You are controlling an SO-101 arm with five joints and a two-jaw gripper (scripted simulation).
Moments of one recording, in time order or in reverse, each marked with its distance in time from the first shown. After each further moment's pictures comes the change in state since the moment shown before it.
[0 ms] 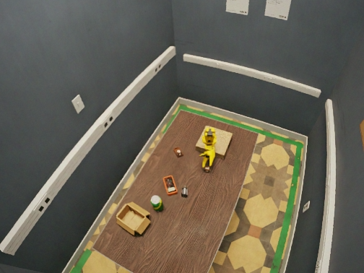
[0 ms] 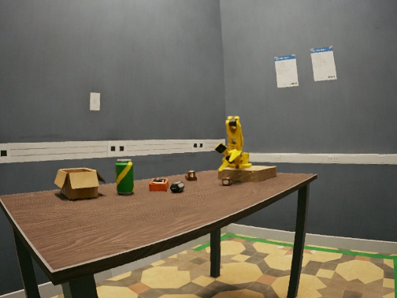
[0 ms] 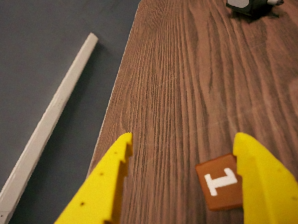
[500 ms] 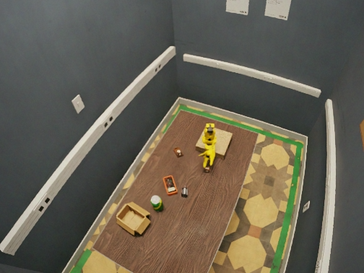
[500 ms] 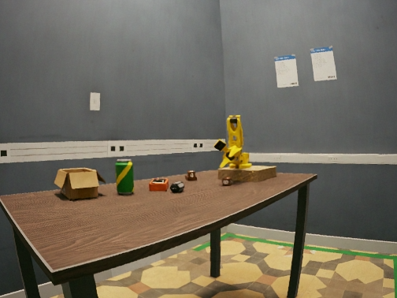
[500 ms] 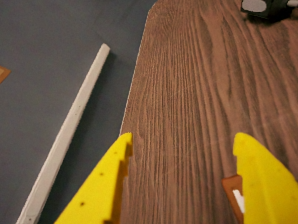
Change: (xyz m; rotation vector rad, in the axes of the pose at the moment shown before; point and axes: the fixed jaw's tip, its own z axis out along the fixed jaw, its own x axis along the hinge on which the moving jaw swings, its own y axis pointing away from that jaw) arm -0.013 0.015 0.004 -0.048 -0.032 0.088
